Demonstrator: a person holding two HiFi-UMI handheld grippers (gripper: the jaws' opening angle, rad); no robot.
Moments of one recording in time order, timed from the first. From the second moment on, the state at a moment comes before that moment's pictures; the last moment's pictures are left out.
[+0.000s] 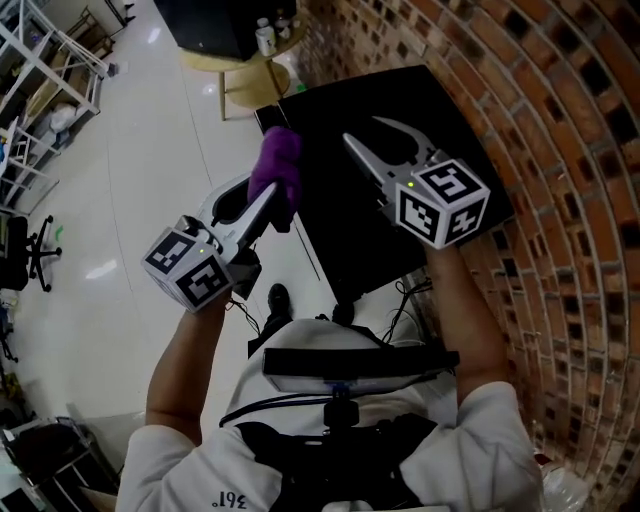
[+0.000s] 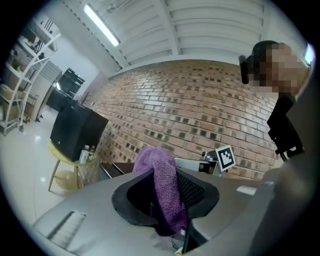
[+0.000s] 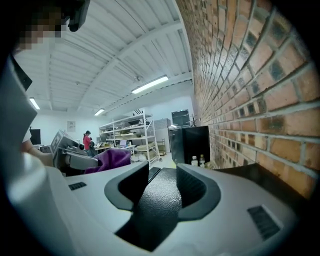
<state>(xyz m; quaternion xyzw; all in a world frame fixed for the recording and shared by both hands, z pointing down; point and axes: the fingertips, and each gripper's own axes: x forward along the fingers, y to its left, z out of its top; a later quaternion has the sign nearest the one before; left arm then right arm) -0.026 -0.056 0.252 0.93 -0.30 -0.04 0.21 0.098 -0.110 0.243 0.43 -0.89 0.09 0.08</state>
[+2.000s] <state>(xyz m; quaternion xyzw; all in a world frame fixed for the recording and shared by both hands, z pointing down) 0.167 -0.110 0.302 0.97 0.01 0.24 0.08 0.188 -0.056 0.265 0.69 -0.71 0.14 0.07</state>
